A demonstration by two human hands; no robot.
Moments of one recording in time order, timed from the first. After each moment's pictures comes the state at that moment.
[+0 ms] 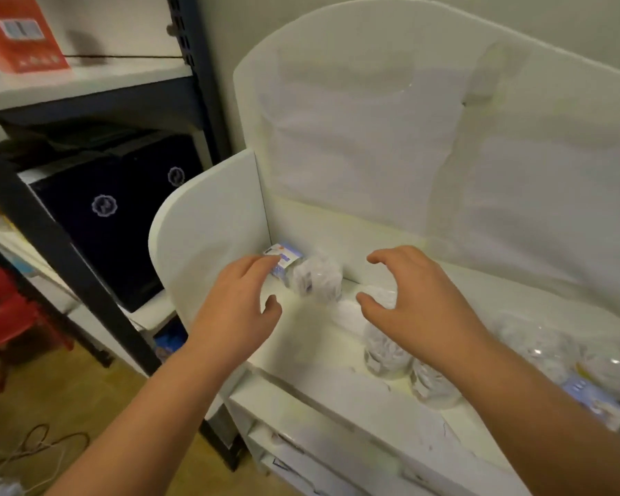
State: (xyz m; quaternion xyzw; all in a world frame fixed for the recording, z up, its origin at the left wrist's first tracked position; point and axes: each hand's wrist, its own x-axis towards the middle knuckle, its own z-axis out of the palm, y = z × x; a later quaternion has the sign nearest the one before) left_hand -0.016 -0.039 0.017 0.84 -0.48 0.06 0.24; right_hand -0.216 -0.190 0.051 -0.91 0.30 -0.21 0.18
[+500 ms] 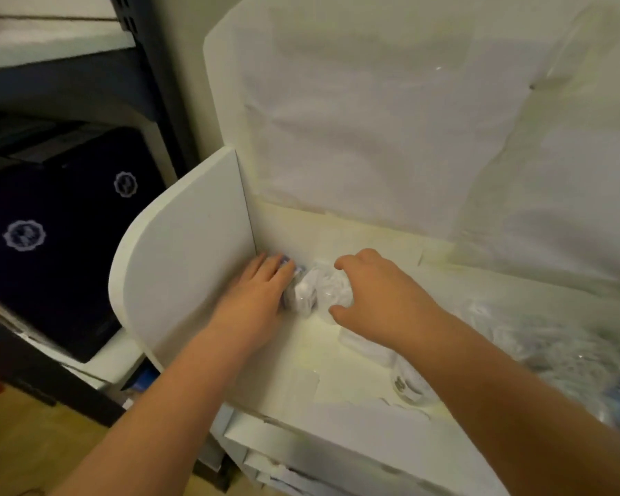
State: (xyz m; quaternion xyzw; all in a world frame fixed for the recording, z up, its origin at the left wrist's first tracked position) left_hand 0.094 -0.128 -0.046 0.77 -0.62 0.02 0.11; right_hand -0.103 -0.204 0.034 -0.92 0.38 -0.05 0.13
